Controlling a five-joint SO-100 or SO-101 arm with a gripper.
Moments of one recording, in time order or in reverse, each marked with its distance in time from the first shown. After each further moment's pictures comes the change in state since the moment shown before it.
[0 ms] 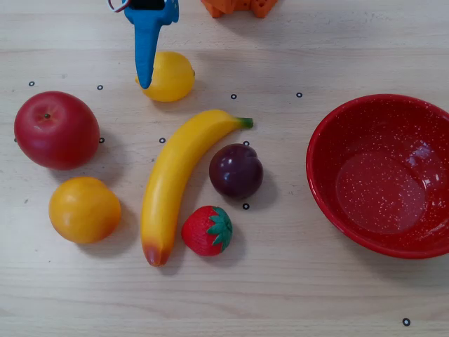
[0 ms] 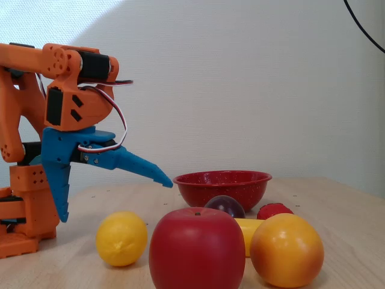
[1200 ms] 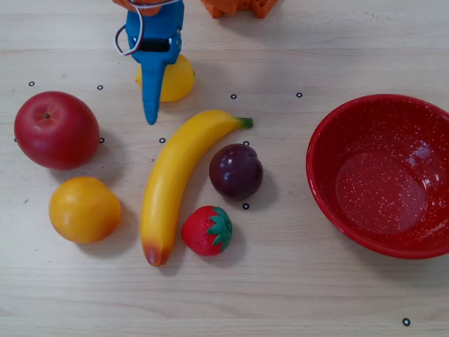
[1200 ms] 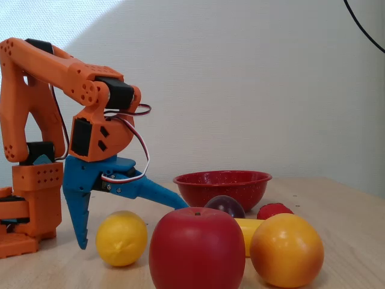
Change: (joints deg) arm 4.9 -13.1 0.0 -12.0 -4.1
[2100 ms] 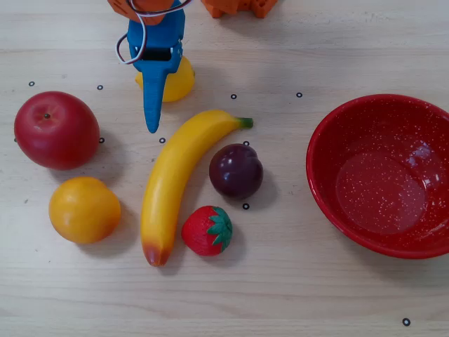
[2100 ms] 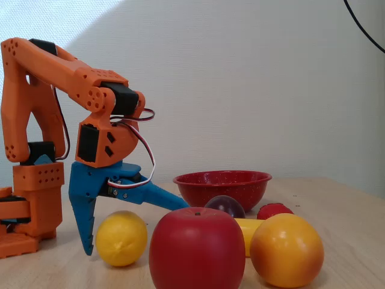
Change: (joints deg) arm 1.8 -2.3 0.0 -3.9 -0.9
